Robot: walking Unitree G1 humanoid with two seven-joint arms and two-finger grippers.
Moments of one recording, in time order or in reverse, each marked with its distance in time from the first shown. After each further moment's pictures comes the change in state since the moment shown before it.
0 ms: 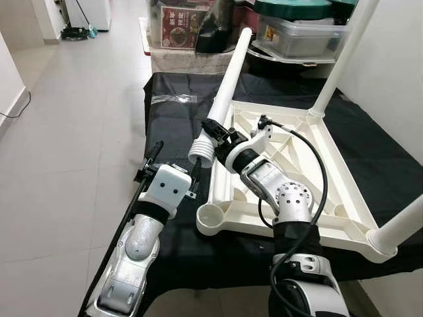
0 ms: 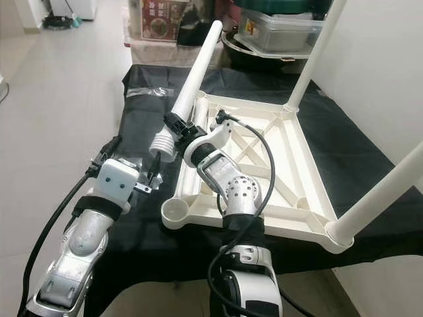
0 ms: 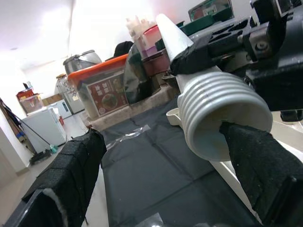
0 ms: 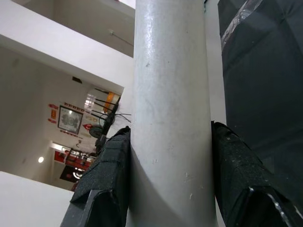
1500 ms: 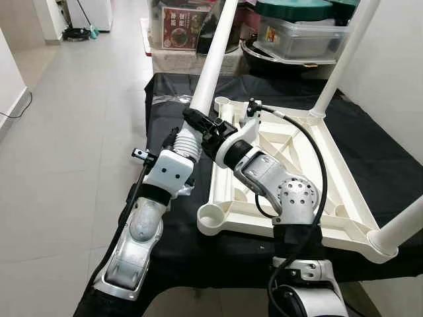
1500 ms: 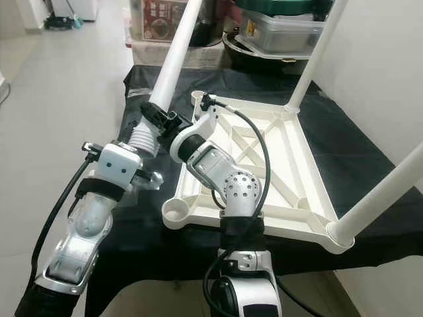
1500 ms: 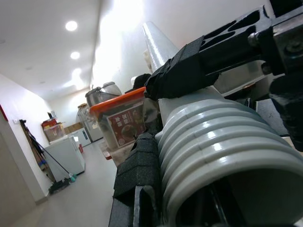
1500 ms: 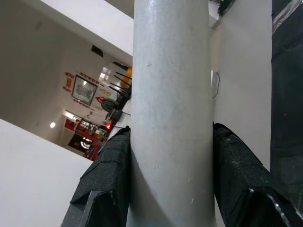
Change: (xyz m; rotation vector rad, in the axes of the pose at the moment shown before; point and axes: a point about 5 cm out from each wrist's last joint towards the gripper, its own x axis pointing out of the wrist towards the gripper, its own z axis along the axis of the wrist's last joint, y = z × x) left arm 0.024 0.008 0.010 0.054 -0.145 0.044; right arm -0.006 0.040 -0.017 -0.096 0.111 0.092
